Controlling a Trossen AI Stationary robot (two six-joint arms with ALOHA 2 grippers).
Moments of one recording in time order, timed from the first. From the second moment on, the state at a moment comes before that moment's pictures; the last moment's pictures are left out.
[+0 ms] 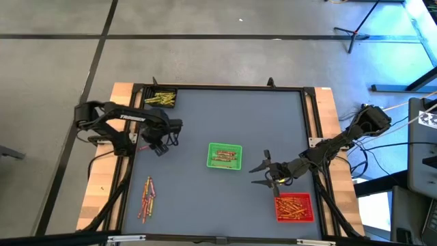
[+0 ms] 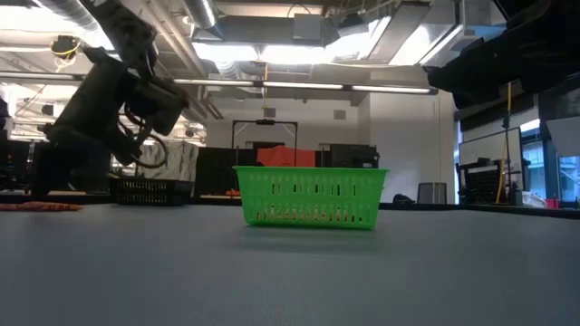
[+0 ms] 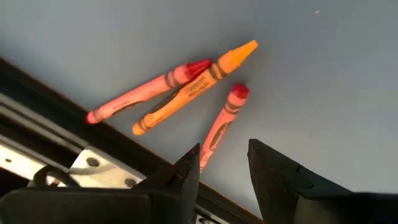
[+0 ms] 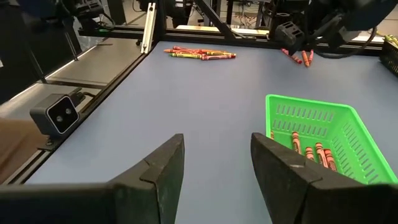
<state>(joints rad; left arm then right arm) 0.31 1.48 0.69 -1.18 0.01 -0.46 0.55 1.30 0.34 0.68 0.33 0.10</state>
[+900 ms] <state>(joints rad) 0.39 1.60 0.69 -1.10 0.04 -0.30 0.55 1.30 0.34 0.68 0.33 0.10</state>
